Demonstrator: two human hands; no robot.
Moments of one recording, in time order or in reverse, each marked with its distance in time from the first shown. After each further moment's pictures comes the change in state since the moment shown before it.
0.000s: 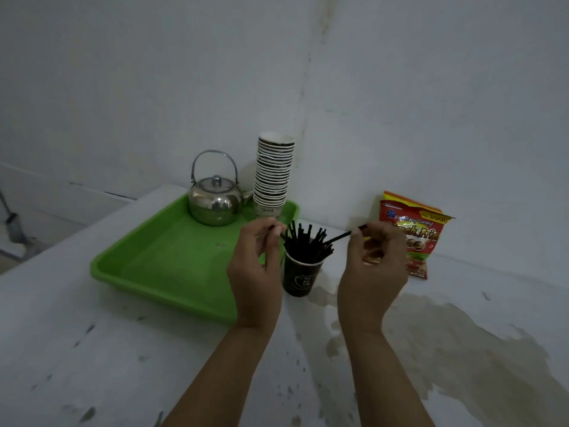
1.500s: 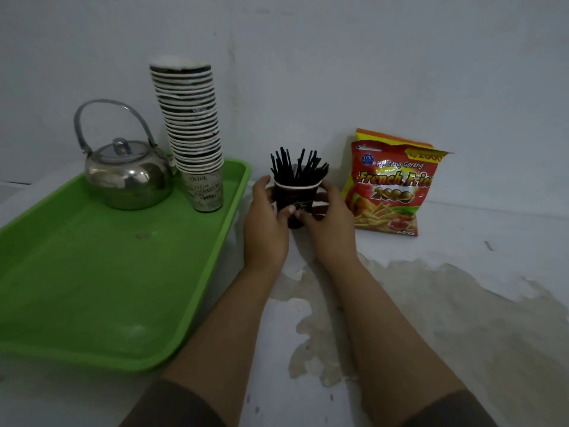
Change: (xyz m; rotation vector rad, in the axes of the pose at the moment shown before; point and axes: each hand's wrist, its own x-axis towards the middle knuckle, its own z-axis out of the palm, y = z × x) left_hand -0.023 -0.102 0.127 0.241 -0.482 -0.418; right_hand 0.036 0.154 0.035 -0.091 -0.551 0.361
